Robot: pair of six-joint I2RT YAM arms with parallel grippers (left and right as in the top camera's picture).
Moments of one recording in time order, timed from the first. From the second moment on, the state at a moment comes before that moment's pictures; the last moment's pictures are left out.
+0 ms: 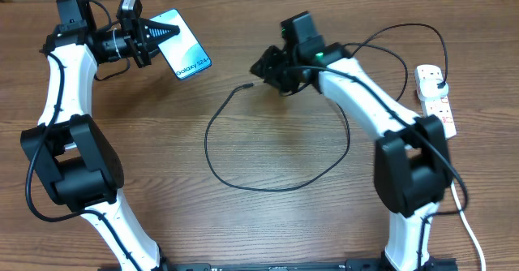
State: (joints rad) left arm 0.26 2.13 1.81 -0.76 1.53 -0.53; right arm 0.46 2.11 1.66 -0.52 -0.38 0.91
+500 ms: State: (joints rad) left arm 0.26 2.13 1.81 -0.76 1.53 -0.55; right arm 0.53 2.27 1.66 -0.37 -0.30 1.17
